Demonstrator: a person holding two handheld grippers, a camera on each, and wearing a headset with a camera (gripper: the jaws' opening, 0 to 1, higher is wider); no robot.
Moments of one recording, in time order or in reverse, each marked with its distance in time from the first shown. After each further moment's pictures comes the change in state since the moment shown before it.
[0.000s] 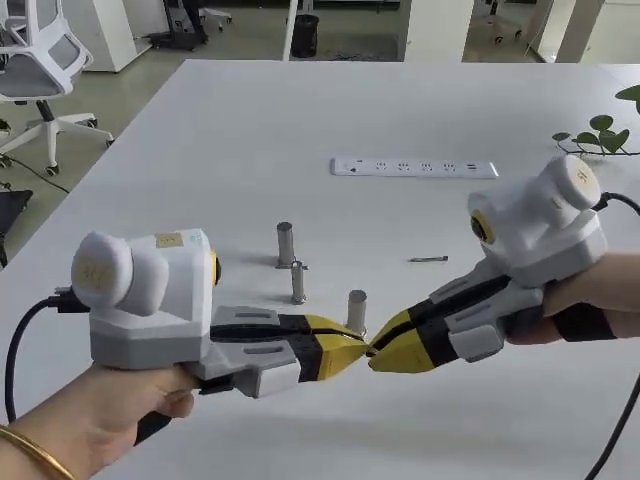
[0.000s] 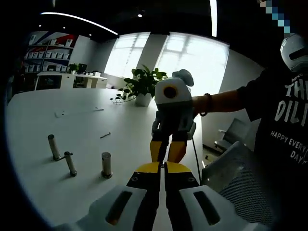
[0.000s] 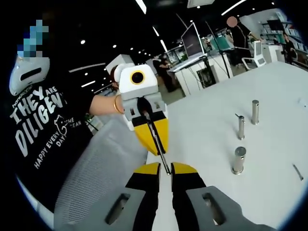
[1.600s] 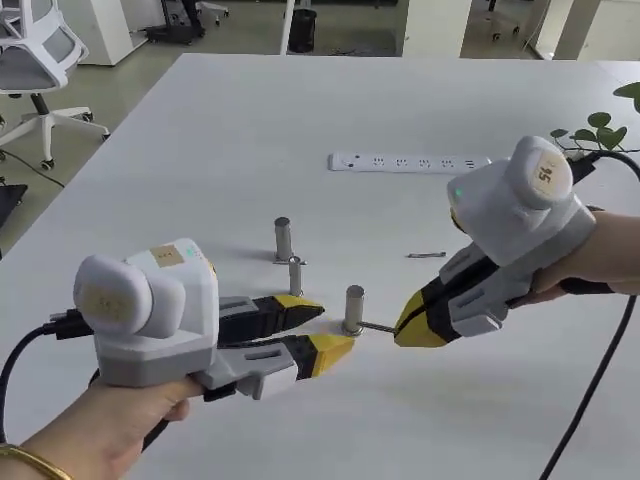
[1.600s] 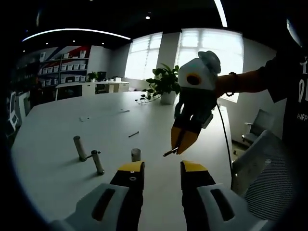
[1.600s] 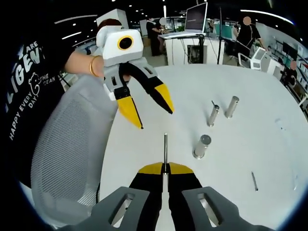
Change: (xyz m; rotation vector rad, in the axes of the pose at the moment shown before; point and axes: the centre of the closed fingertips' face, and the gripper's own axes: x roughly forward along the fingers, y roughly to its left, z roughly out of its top) left arm -0.003 0.046 -0.012 0.098 0.010 0.266; right arm -0.027 -0.054 -0.025 -0.233 0.356 -0.281
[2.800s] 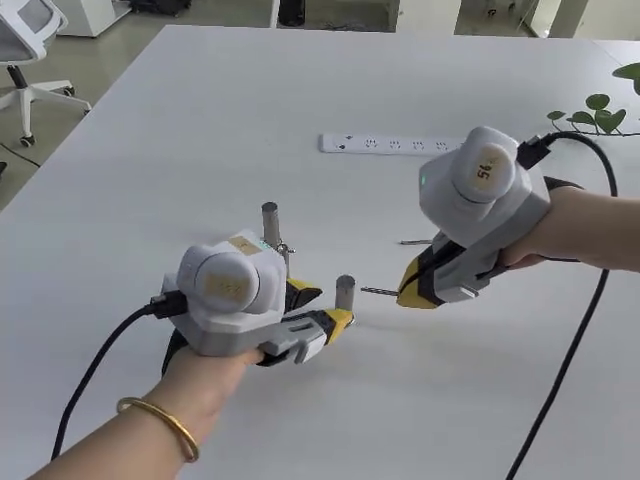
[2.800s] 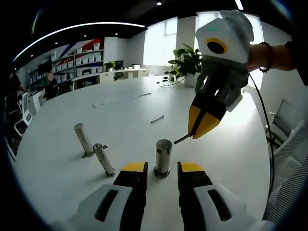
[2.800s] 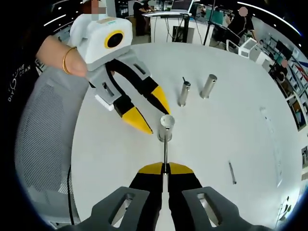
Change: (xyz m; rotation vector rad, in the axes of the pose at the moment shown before) left arm 0.062 0.054 -0.034 0.009 0.128 0.204; right arm 0.007 -0.056 -0.029 -0.012 0.192 -0.166
